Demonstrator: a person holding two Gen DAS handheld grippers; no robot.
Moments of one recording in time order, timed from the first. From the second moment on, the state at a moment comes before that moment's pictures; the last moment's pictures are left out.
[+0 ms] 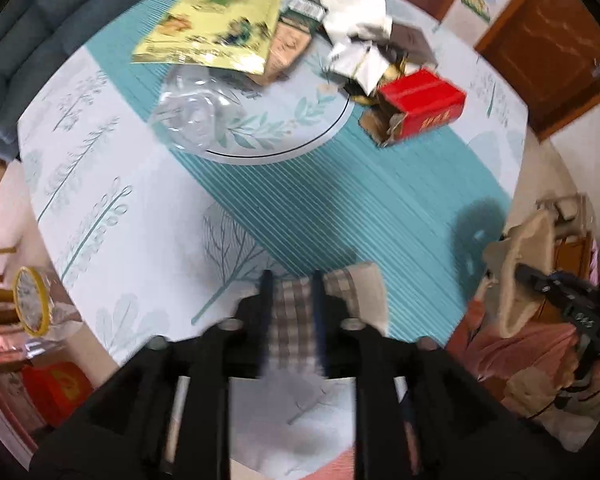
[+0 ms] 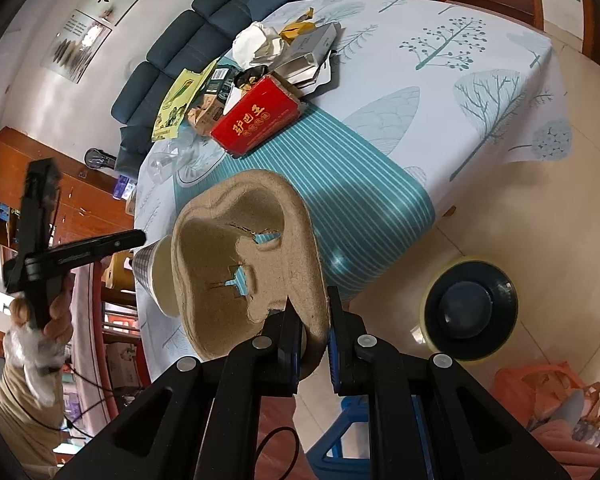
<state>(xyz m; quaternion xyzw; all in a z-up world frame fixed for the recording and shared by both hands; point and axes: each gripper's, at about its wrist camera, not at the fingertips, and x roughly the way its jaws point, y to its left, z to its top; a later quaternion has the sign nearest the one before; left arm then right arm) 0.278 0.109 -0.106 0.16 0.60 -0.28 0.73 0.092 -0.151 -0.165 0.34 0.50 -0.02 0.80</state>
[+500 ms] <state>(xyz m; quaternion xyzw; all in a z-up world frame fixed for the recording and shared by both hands) 0.251 0.175 -0.124 -0.12 0.65 -0.18 0.73 0.093 -0.143 -0.166 0.34 0.51 0.00 0.79</state>
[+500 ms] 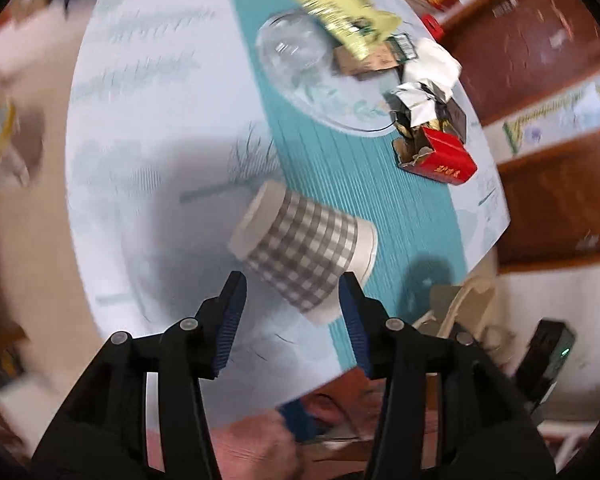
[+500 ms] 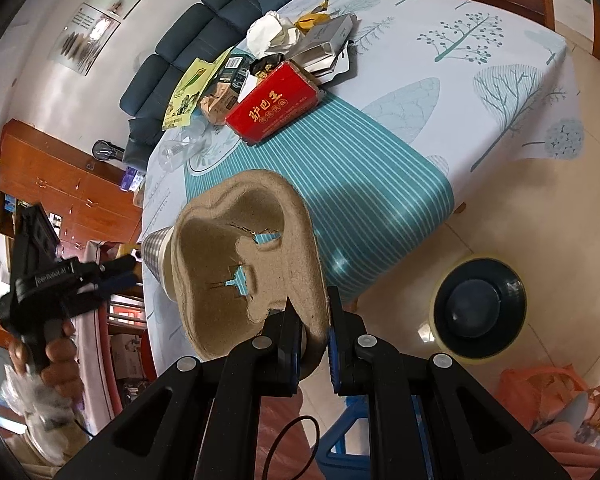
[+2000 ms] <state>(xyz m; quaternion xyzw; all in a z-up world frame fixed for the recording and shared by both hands) 0.229 0.107 -0.126 -0.14 0.60 -0.19 0.76 0.070 -0.160 -0.164 0.32 0.52 -0.05 0.79</state>
